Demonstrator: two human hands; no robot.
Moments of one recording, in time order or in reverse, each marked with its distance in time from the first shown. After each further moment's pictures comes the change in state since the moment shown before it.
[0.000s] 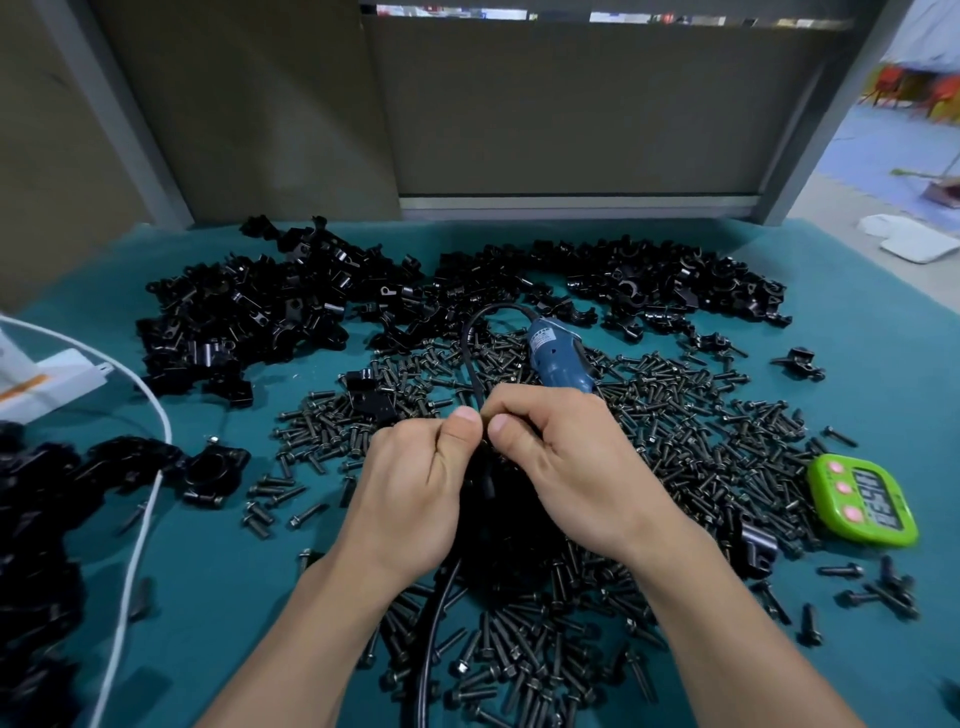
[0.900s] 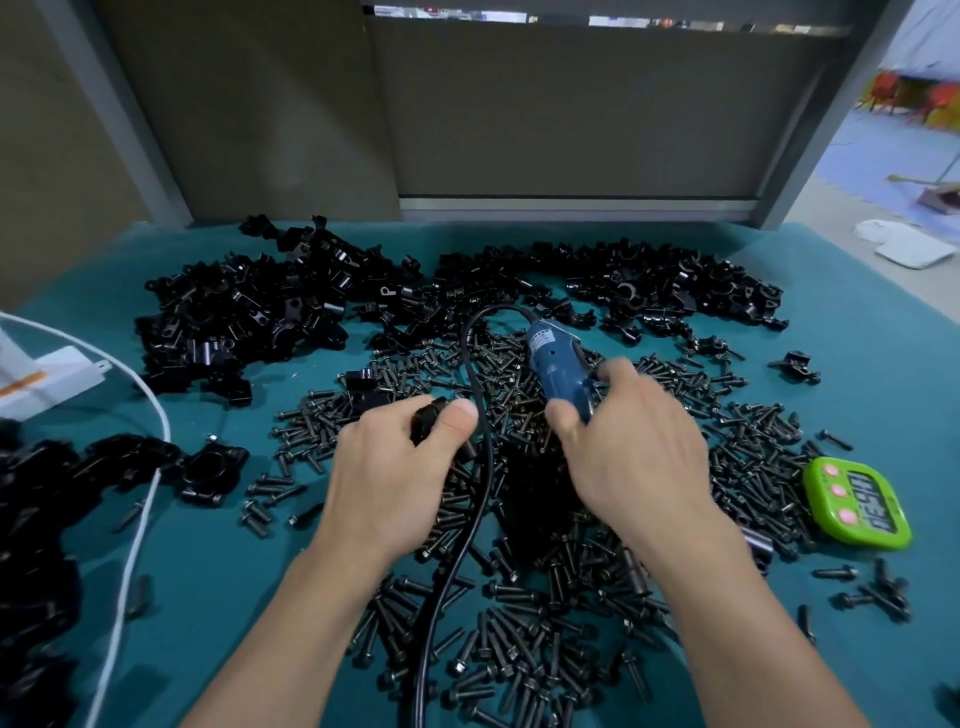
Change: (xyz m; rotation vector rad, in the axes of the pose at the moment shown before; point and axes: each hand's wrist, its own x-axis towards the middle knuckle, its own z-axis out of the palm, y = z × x) left_hand 0.002 -0.001 -0.011 0.083 0.077 -0.116; right_hand 0.001 0.008 -0.009 -0.593 0.298 0.535
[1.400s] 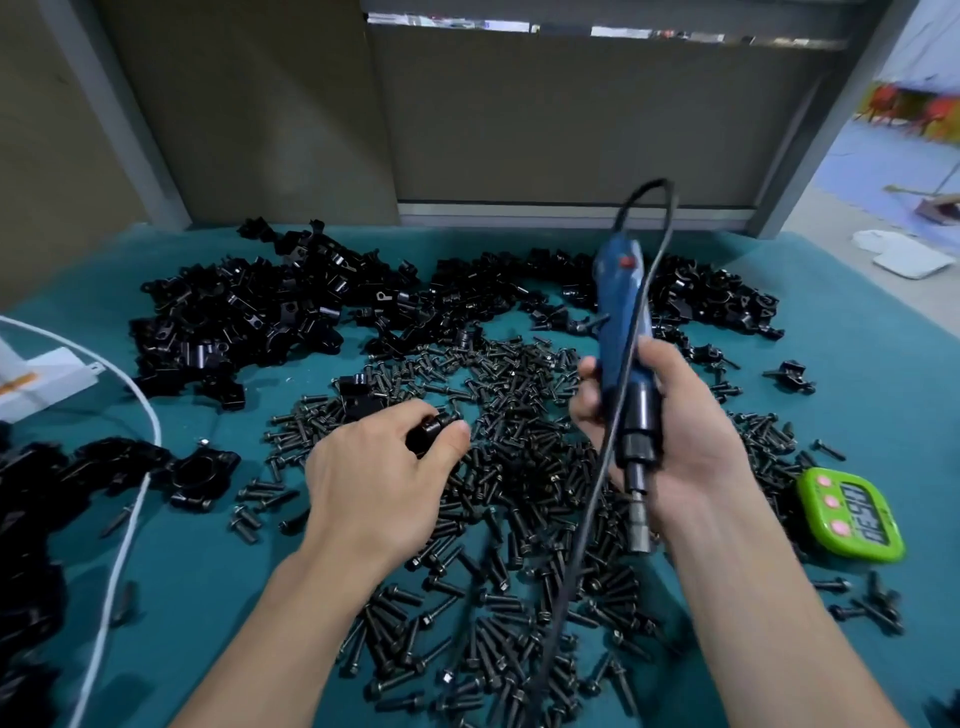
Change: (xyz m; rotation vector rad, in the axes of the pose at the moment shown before) left_hand 0.003 0.009 -0.002 0.295 0.037 -0.029; right_hand 0.026 0.024 -0.017 1.890 -0.393 0.391
